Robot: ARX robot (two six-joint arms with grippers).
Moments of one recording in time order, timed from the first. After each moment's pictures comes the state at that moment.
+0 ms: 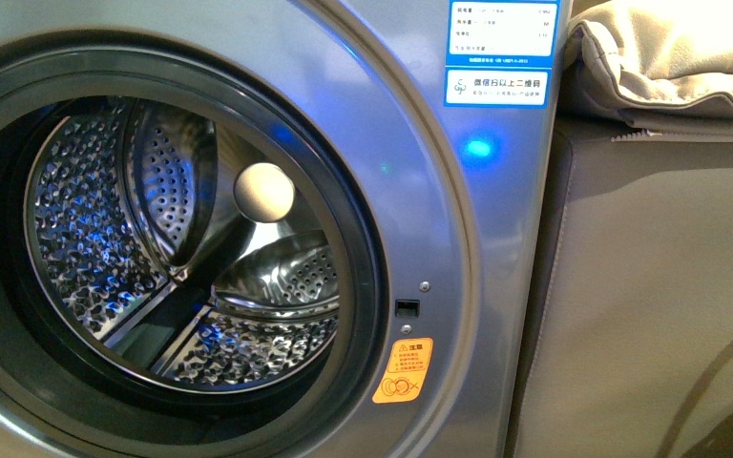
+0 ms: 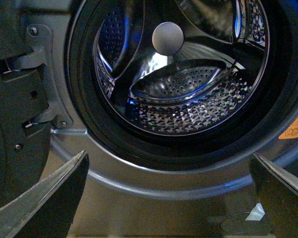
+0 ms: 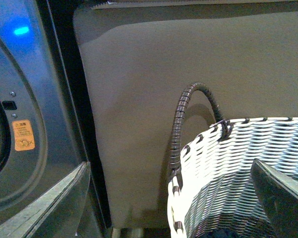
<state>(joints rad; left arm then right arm) 0.00 0.00 0.01 0.00 0.00 0.00 0.00 0.00 0.01 0.00 0.00 0.00</state>
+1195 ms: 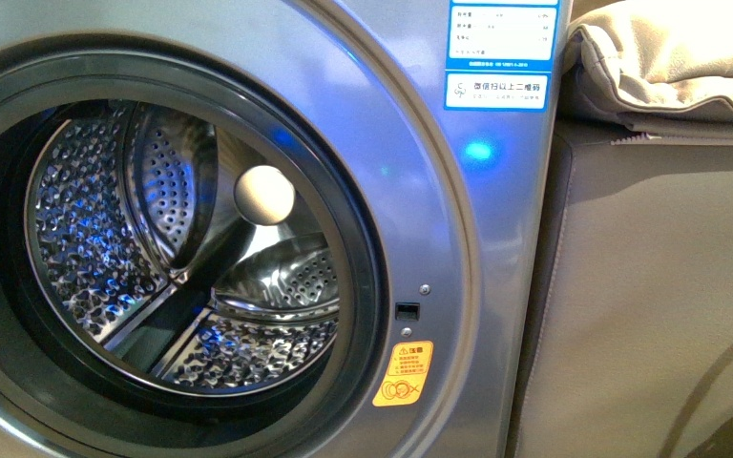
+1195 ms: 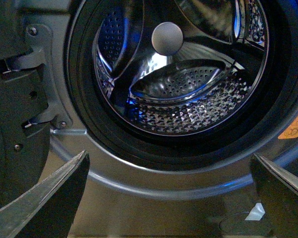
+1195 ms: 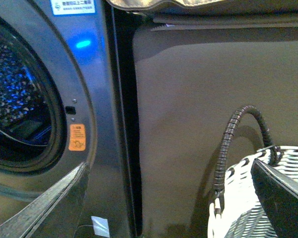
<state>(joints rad) 0.00 0.00 0.01 0.00 0.00 0.00 -0.15 0.03 0.00 0.08 -0.36 0.02</state>
